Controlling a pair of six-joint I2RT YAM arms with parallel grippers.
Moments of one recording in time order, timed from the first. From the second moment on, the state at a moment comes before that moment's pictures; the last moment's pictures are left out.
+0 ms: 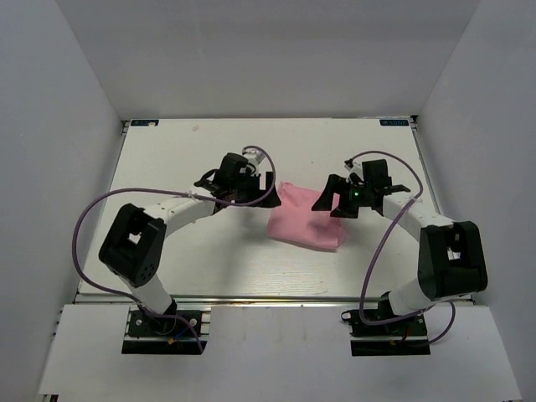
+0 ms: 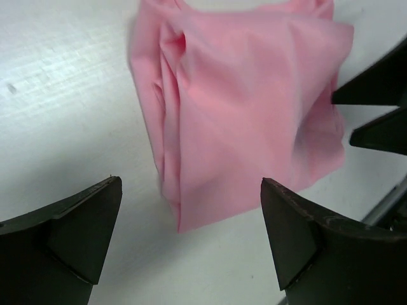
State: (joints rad) left arm -0.56 1.66 1.03 -0.08 0.29 -0.42; right arm 0.20 1.51 0.84 -0.28 -0.62 0.38
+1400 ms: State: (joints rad) left arm -0.58 1.86 1.26 -0.03 0.24 -0.30; right arm 0.14 1.48 1.00 -0.29 -0.25 0.46
